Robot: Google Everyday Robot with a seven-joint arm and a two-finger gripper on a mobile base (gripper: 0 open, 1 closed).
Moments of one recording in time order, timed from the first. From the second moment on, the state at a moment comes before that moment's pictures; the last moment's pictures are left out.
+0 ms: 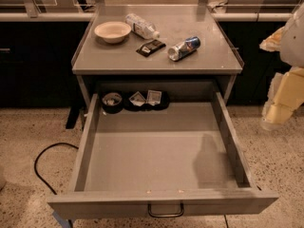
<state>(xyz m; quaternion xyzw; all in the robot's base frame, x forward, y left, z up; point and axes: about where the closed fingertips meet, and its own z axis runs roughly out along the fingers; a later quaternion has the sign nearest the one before) 0.438 -0.217 0.976 -0.60 0.78 -0.03 0.16</state>
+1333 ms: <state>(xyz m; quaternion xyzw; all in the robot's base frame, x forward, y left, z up) 0.556 -0.207 0.998 -0.65 0.72 -0.12 0.21</state>
